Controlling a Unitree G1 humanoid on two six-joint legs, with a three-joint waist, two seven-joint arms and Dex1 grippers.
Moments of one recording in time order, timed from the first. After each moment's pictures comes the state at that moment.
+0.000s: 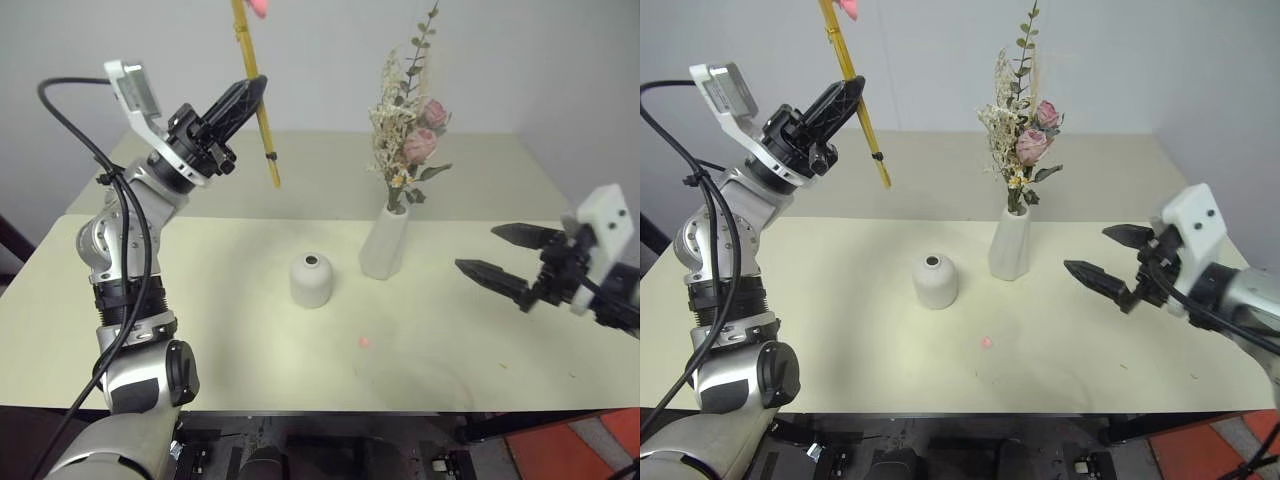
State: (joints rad) left arm -0.97 0.38 0.41 0.16 -0.83 0.68 -0.86; right arm -0.15 -0.97 -0.56 -0.64 0.82 0.93 0.72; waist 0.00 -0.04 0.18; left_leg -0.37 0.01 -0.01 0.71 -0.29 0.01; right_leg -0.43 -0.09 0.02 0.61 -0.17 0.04
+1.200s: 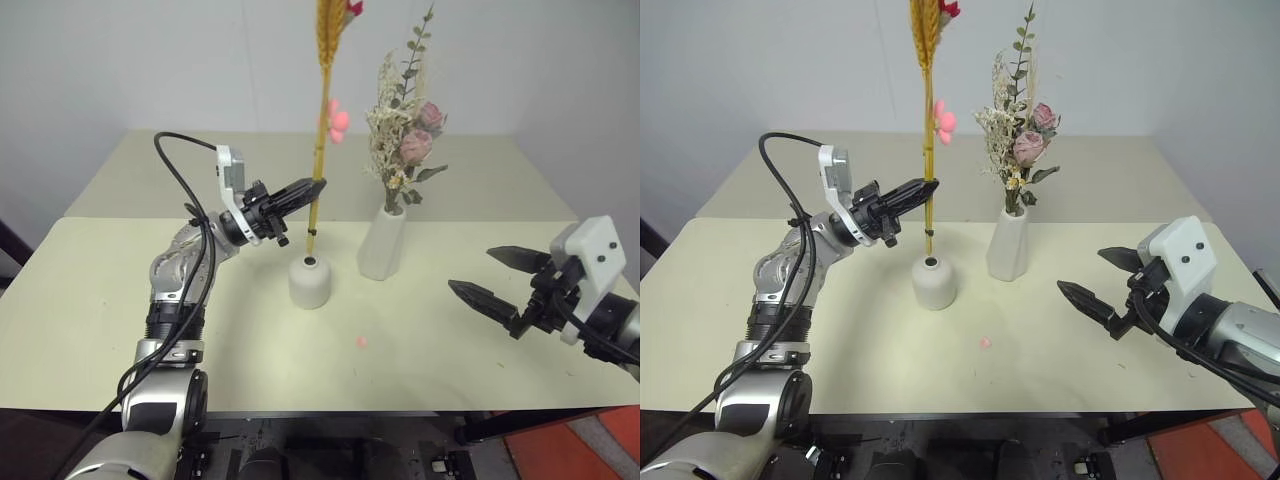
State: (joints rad) left arm -0.84 0.31 0.13 0.32 -0.63 0.42 -1.06; right arm -0.03 -0.91 -0.56 -0.76 0.86 0.93 0.50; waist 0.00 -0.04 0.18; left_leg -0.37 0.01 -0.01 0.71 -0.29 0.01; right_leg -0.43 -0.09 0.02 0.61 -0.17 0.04
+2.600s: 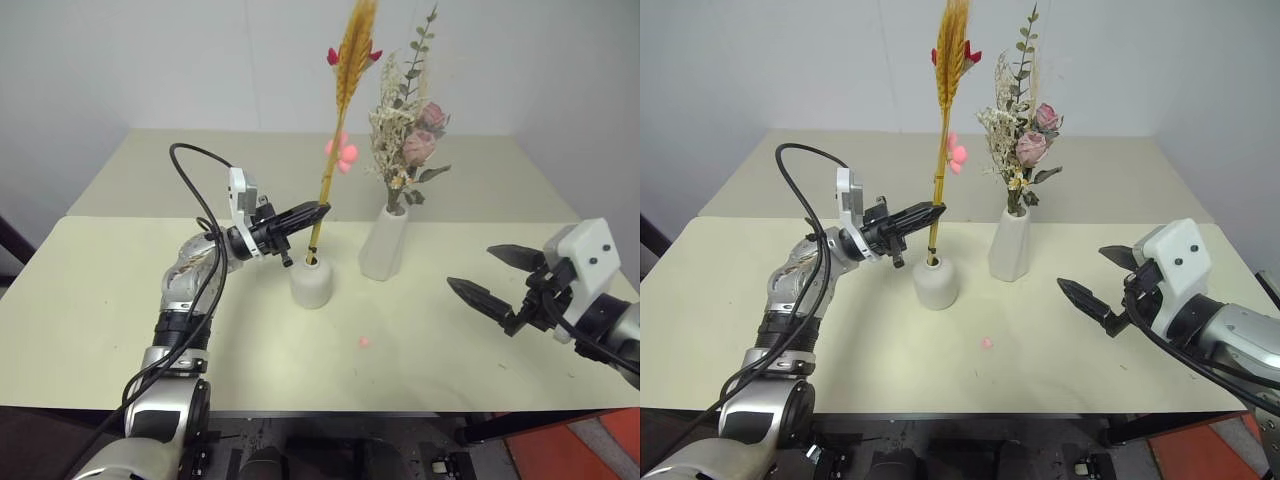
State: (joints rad) left arm -0.79 0.30 0.10 0.36 -0.53 0.30 -1.14; right arm -0.03 -0.89 -0.52 -0.76 0.79 0.88 0.48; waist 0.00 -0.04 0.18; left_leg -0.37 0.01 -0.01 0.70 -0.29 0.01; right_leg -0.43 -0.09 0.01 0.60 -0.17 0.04
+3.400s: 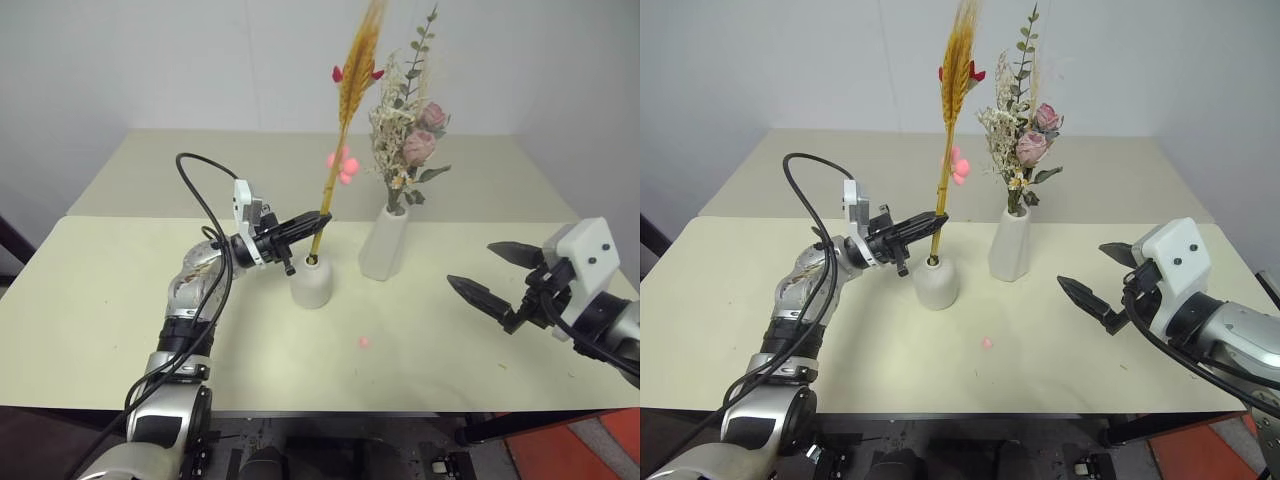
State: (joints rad) left arm -0.76 0.28 0.08 0.39 -0.51 0.22 -1.14; right arm -0.03 -0.89 -0.50 -0.75 0.75 0.85 0.49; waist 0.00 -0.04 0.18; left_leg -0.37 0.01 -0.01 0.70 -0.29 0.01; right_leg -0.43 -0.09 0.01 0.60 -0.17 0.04
